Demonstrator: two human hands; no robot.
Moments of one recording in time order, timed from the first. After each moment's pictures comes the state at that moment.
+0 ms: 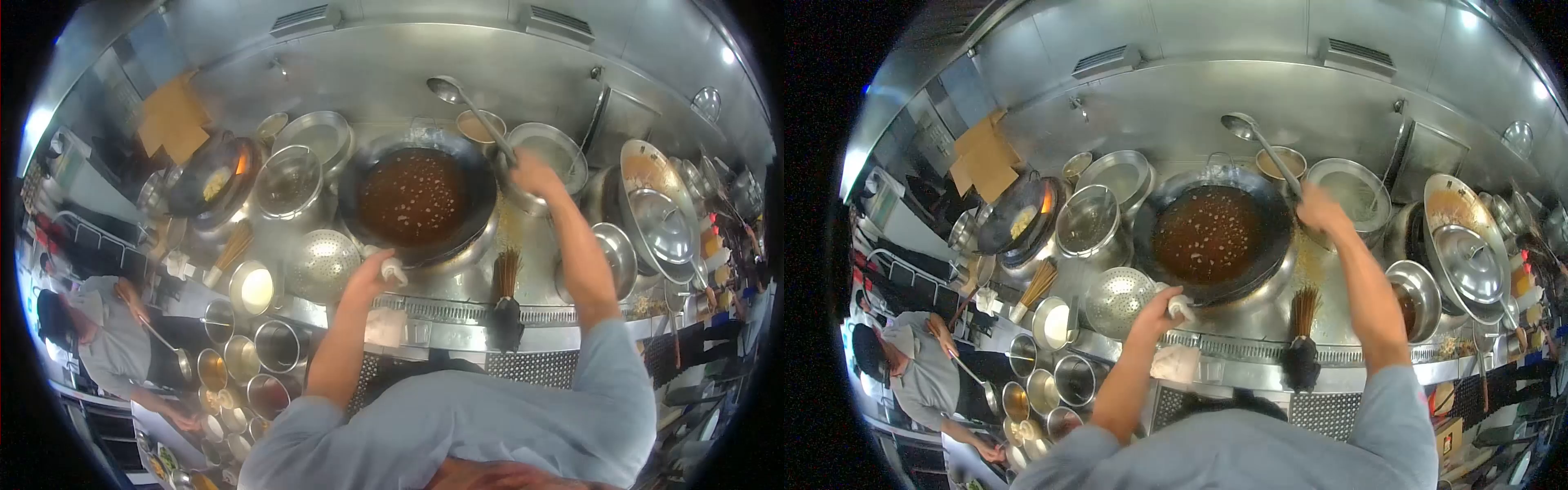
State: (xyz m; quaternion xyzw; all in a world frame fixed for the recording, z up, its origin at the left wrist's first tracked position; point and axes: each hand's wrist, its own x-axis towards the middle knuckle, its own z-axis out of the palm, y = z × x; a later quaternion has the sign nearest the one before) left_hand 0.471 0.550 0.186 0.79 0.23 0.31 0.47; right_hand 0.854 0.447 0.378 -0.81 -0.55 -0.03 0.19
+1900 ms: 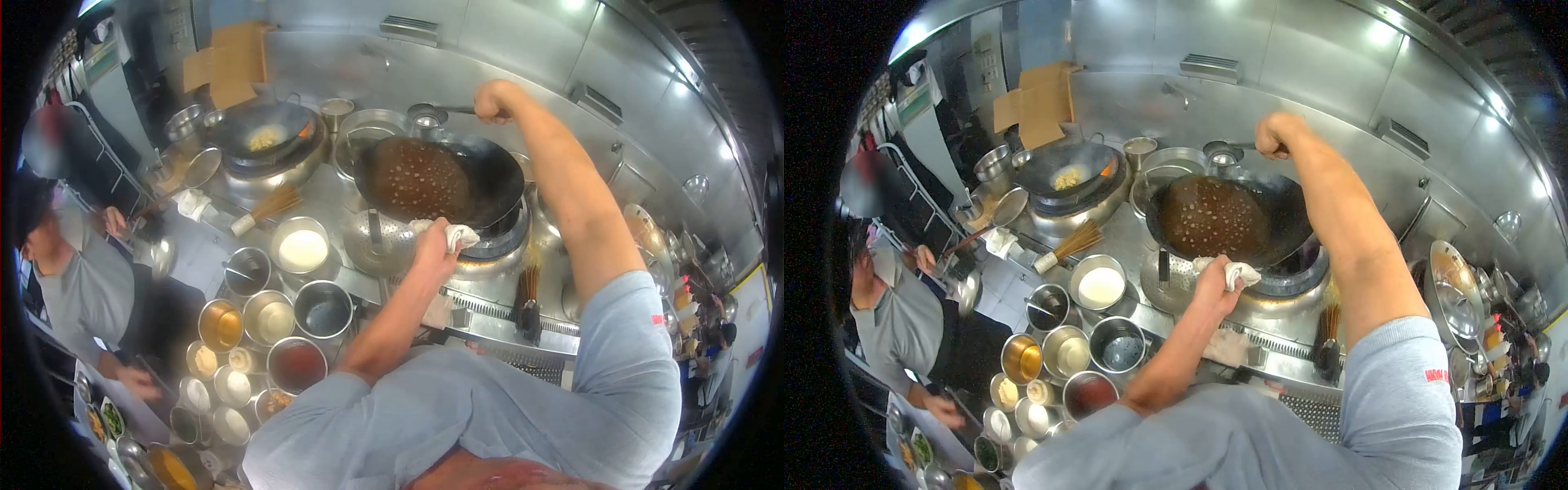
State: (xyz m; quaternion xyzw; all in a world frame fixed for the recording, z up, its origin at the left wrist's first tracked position) left_hand 0.396 0.507 0.342 0.08 0.25 0.40 0.88; right_hand 0.535 0.621 0.595 -0.80 -0.55 0.09 -0.22
